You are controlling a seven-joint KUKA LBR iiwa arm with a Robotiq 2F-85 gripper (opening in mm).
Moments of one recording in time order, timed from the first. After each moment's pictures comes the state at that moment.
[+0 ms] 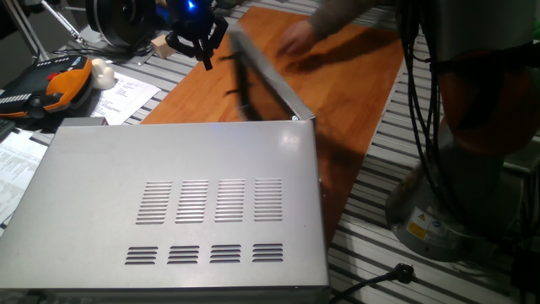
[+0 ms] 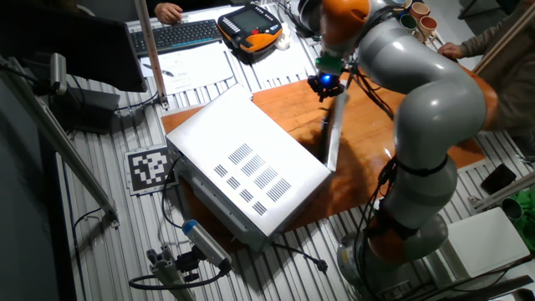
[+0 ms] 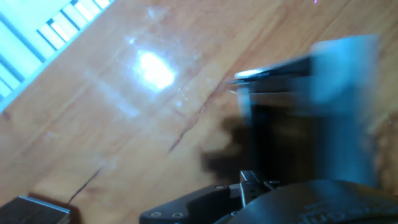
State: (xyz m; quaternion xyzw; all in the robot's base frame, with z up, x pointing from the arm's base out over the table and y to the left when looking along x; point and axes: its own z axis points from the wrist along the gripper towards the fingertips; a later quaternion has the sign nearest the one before) arm 0.527 0.004 0.272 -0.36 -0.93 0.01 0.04
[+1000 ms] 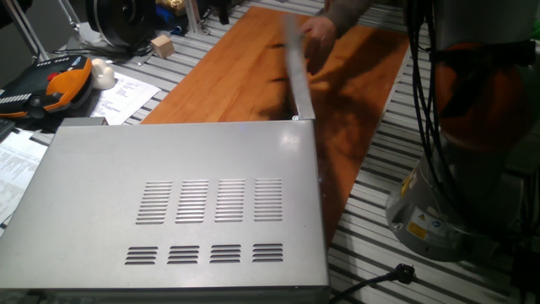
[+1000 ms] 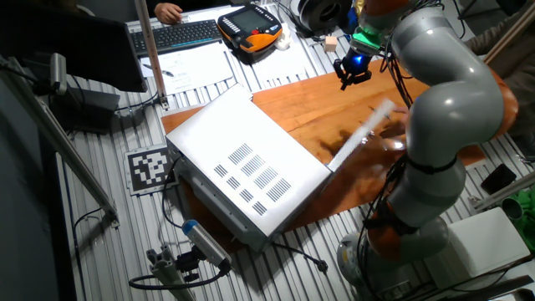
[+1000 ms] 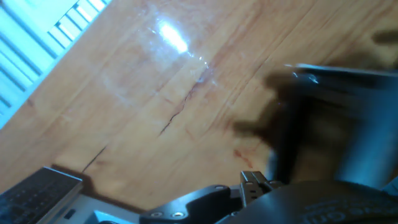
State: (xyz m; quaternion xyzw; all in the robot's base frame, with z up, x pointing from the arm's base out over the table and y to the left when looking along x) arm 0.516 -0.050 0.339 -0.35 -0.93 -0.04 0.08
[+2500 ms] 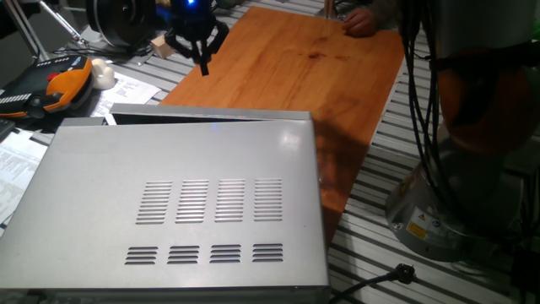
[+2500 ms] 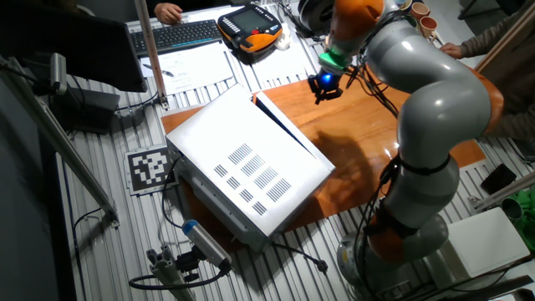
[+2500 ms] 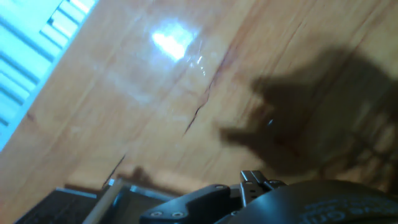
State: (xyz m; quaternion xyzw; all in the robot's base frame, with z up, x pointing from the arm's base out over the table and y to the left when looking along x) arm 0.527 0.042 0.265 -0.41 -0.91 -0.03 0.08
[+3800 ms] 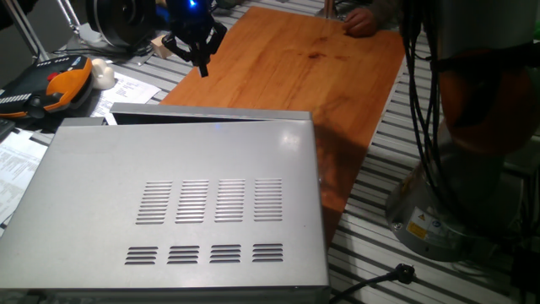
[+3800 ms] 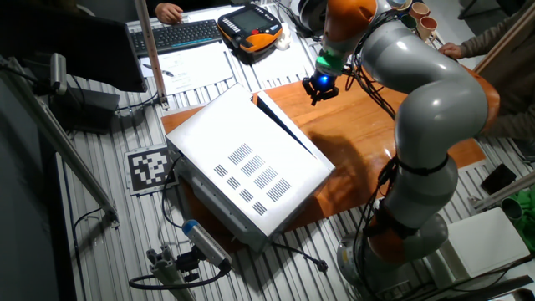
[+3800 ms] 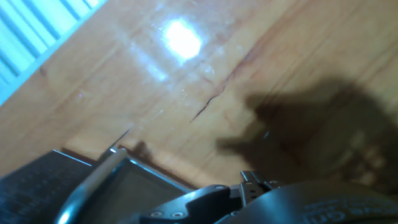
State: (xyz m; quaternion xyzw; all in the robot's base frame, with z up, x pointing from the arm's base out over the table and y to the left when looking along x) arm 0.531 0.056 0.266 -0.35 -0.93 -0.05 0.08
